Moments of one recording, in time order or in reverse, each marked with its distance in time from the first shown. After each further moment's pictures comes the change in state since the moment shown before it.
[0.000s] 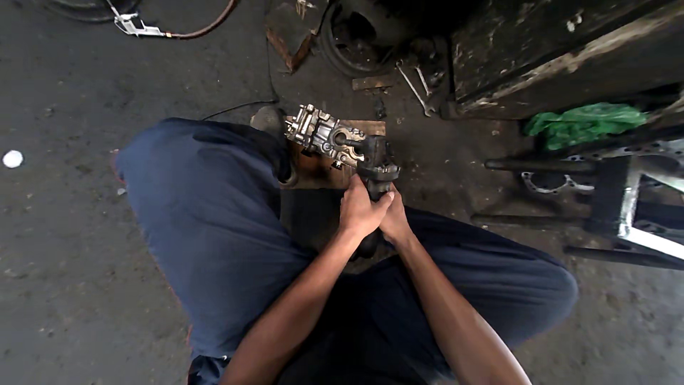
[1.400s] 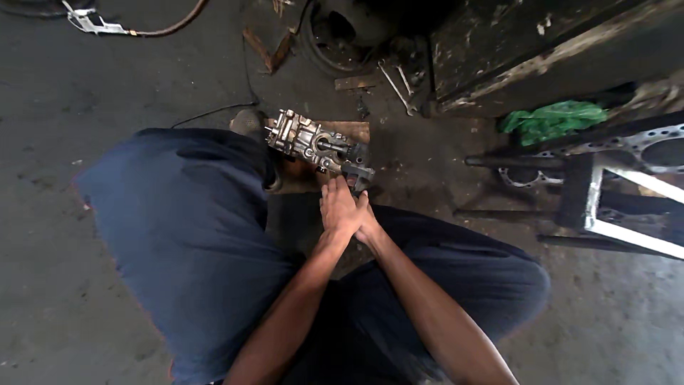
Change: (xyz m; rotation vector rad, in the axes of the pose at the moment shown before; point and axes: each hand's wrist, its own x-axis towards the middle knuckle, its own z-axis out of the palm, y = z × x) left_hand 0.027 -0.006 0.014 0.328 0.053 -0.028; right_hand 0.022 0.055 0.020 0.595 -0.090 0.373
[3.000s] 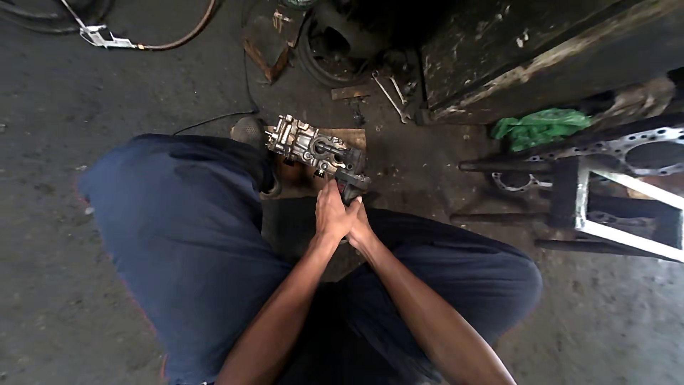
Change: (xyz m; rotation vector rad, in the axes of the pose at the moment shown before) left_hand -0.010 -0.014 -0.010 -0.147 0.036 0.089; right_hand -0.024 -0.006 0.030 -0.092 0.105 -0.205
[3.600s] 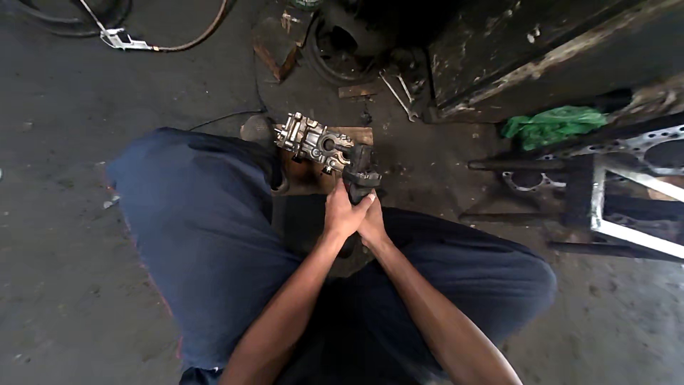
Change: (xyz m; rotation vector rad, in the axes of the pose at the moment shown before) left_hand -0.008 -0.006 0.000 -0.237 -0.003 0.031; right_hand -0.014 -0.018 -0.001 -0.389 0.046 -0.208
